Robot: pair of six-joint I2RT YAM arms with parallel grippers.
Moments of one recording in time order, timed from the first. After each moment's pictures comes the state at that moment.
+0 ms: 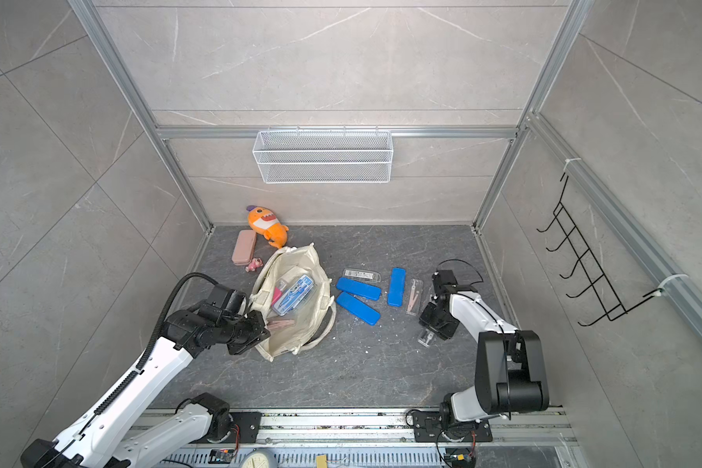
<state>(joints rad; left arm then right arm) -0.44 0.95 0.90 -1.04 0.22 -0.91 -0.02 1.50 0.88 -0.82 -0.05 0.60</state>
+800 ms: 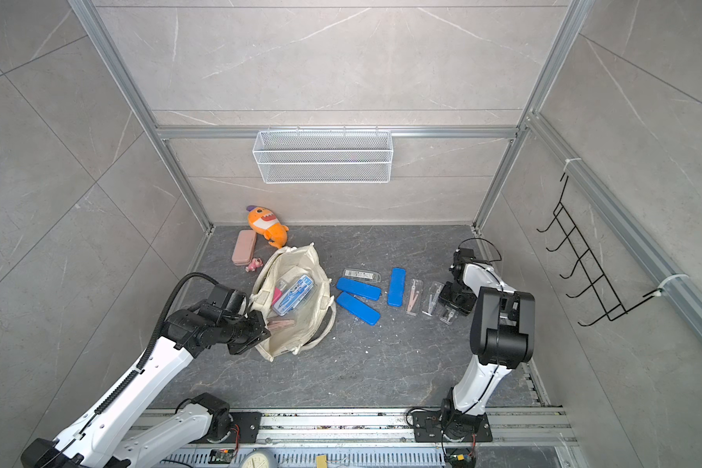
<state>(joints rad) -0.44 0.96 0.90 -1.04 0.22 -0.91 -0.18 1.81 1.22 -0.87 0.06 0.40</state>
